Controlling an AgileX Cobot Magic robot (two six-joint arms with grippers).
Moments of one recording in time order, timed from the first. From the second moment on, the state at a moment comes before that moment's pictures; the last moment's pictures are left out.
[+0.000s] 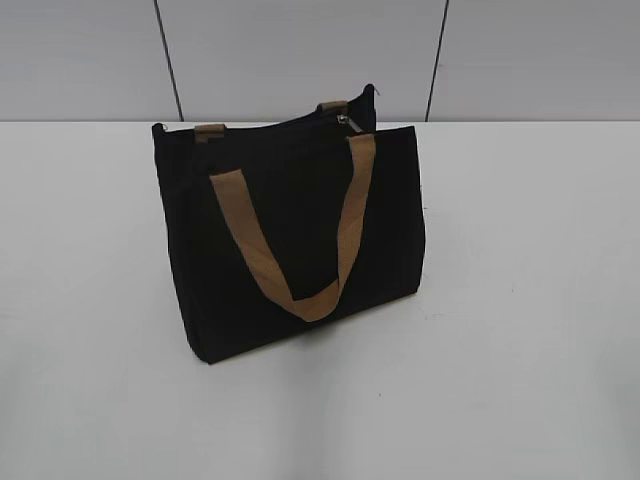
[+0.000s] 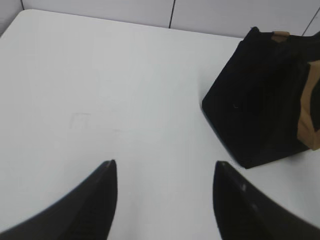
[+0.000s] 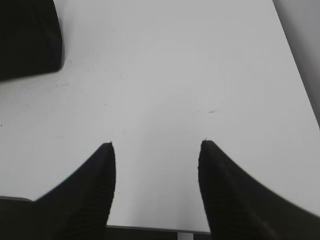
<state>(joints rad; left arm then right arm) 0.02 -0.01 -0.53 -0.15 1.06 0.07 -0.14 -0.01 -0.49 0.17 1.10 -0.26</state>
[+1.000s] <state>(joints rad) -0.04 -0.01 -0.53 -0.07 1.06 0.08 -0.09 -0.01 -0.49 0.17 1.10 -0.23</state>
